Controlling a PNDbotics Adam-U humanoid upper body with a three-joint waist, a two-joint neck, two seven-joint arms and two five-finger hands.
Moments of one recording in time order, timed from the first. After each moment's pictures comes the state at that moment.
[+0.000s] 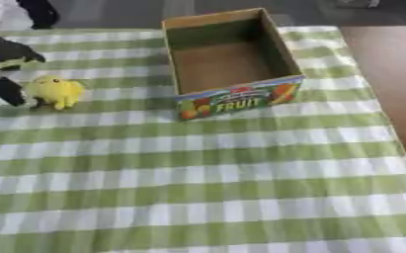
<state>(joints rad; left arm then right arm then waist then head) -1.05 0.68 -0.09 -0.82 -1.34 -0.31 -0.52 -0.41 -0.42 0.04 -1.98 0.27 0.05 -0.45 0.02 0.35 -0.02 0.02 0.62</state>
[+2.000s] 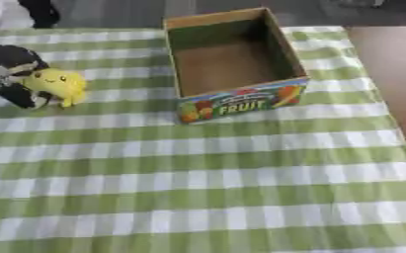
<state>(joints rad) -1.07 0.67 -0.07 -0.79 -1.25 -0.33 -0.47 -0.41 -0.42 0.04 -1.98 0.27 0.06 -0.46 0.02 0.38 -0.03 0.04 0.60</state>
